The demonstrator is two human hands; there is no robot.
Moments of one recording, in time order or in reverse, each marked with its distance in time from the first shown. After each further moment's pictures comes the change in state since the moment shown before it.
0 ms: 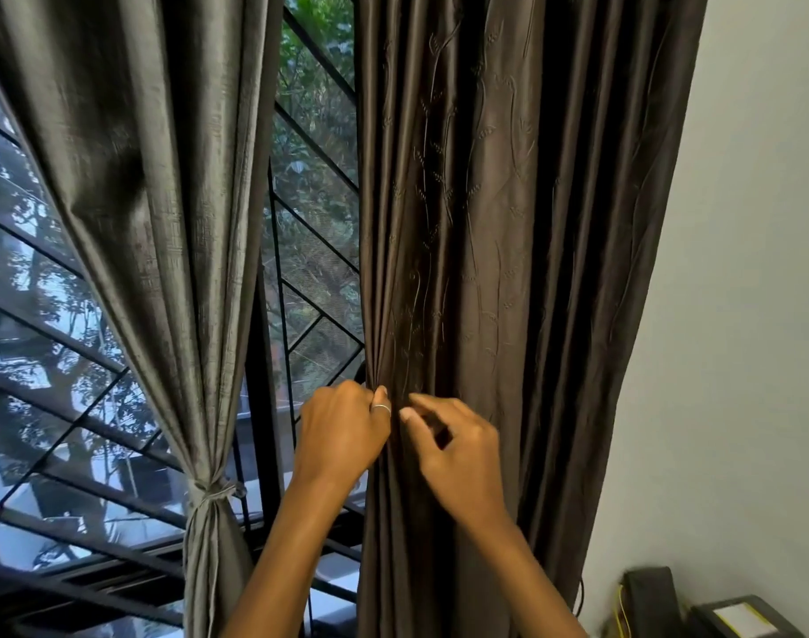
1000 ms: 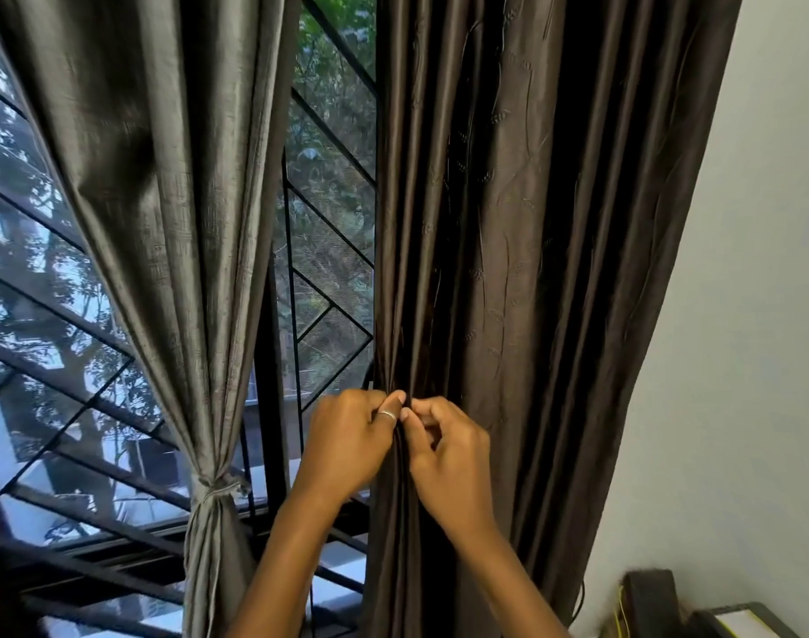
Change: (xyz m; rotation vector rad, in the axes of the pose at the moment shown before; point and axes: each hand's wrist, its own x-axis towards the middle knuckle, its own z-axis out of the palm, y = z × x) left_hand -0.015 -0.007 0.004 -0.262 -0.004 0.027; right_hand -0.009 -0.021 0.011 0.081 -0.014 0.060
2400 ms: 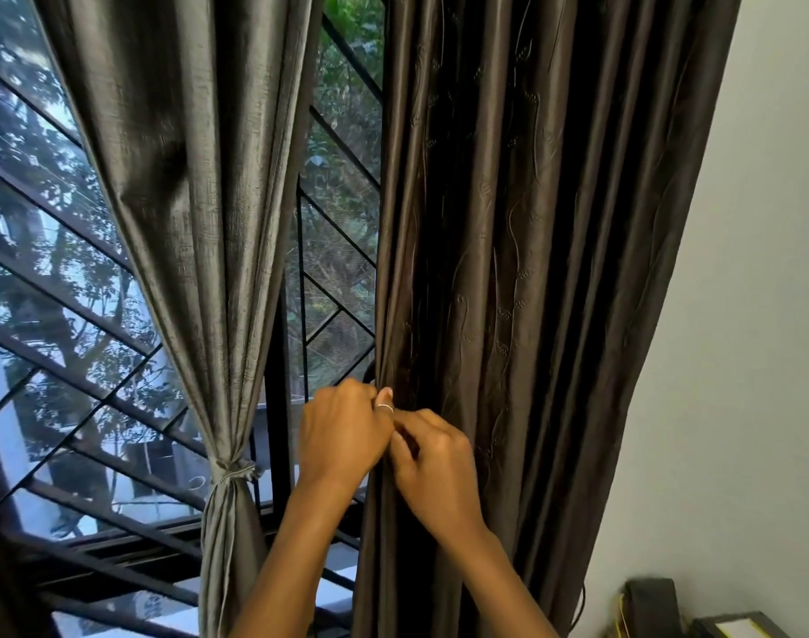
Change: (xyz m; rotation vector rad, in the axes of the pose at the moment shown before) left_hand -0.001 0.008 -0.015 0.262 0.074 -0.117; right_hand -0.010 -0.006 0.012 -0.169 -0.134 -0.108
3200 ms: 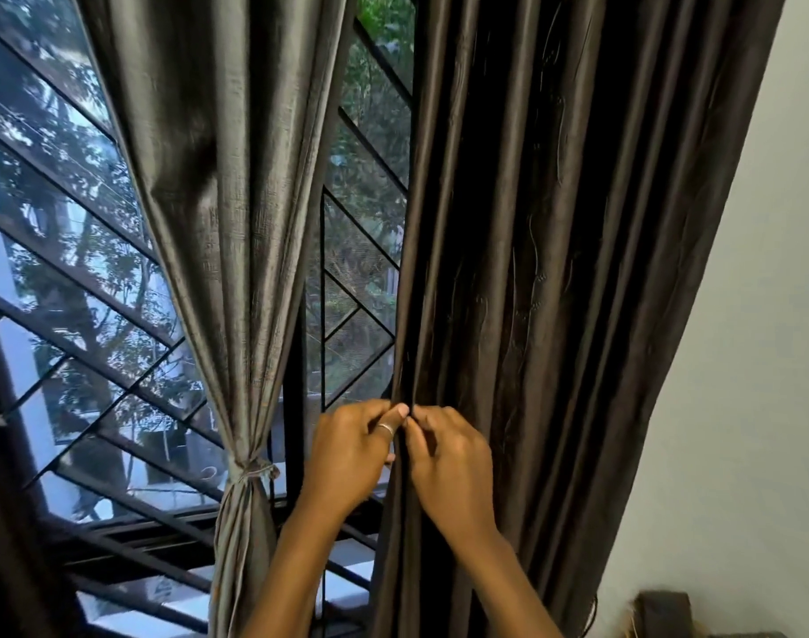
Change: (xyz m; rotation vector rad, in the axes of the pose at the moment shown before) left_hand -0.022 -0.026 0.000 -0.486 -0.085 -0.017; right_hand 0.001 -0.004 0.007 -0.068 0.112 -0.013
